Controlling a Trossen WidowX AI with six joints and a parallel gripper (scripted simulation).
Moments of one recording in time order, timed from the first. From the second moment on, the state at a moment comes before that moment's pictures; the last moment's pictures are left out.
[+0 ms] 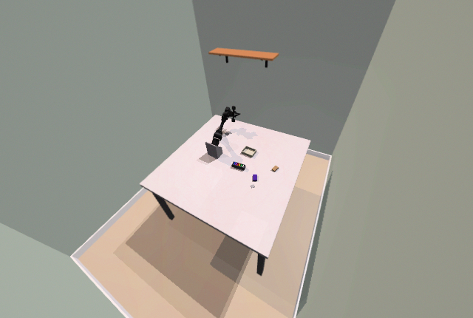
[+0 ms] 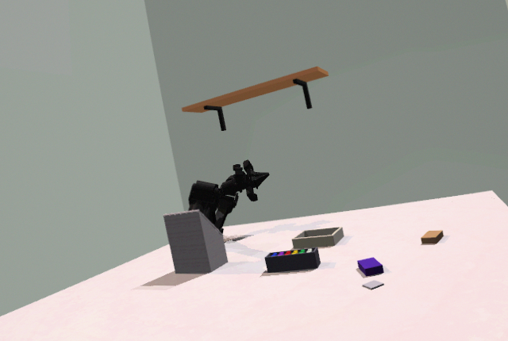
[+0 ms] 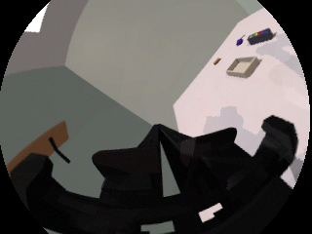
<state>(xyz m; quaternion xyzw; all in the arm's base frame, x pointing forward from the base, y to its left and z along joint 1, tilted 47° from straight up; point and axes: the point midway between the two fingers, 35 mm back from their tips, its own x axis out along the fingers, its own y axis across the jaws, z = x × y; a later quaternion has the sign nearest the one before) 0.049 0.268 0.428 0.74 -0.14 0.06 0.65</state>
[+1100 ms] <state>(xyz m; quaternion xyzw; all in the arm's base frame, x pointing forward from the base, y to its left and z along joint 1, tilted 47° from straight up) 0.161 -0.053 0.467 0.82 -0.02 -0.13 0.55</state>
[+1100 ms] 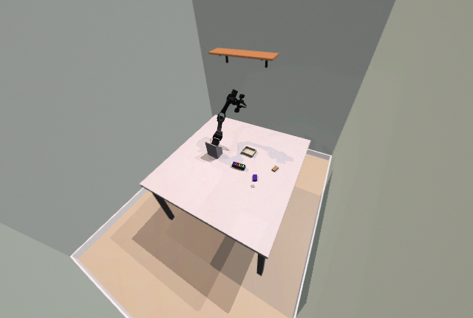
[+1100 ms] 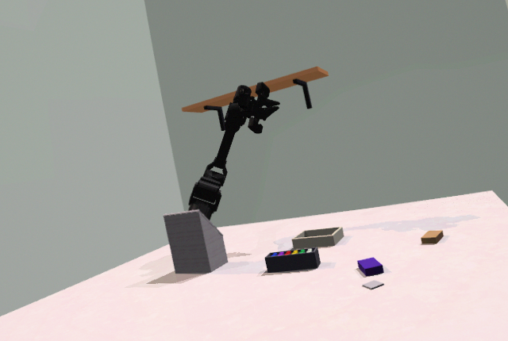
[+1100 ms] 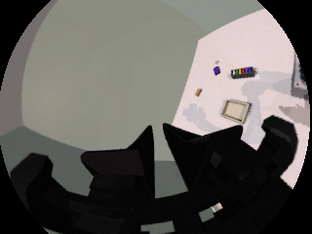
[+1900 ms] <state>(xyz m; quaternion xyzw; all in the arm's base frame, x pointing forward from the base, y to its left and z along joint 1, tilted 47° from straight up) 0.339 -0.140 0.111 0.78 0.43 -0.24 0.38</state>
